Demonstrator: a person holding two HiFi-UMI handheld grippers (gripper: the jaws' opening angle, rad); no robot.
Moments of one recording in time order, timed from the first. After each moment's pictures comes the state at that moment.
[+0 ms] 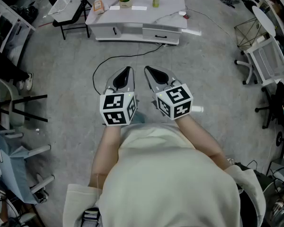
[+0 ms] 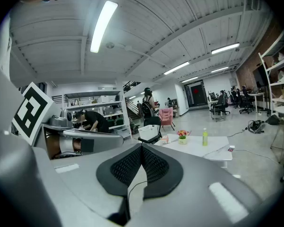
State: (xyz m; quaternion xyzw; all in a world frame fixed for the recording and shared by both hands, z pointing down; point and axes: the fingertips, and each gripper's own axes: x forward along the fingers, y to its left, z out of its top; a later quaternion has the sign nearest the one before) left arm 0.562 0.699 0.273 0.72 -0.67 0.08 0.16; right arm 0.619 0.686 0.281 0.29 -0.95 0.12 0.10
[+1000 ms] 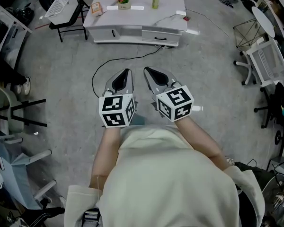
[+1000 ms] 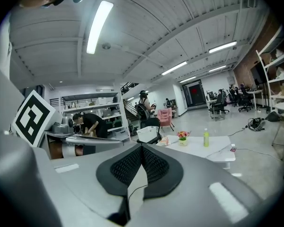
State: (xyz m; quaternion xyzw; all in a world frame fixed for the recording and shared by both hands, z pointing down) left arm 0.524 0.663 0.282 0.72 -0.66 0.08 0.18; right arm 0.585 0.649 0.278 0.29 -0.94 0.13 0.09
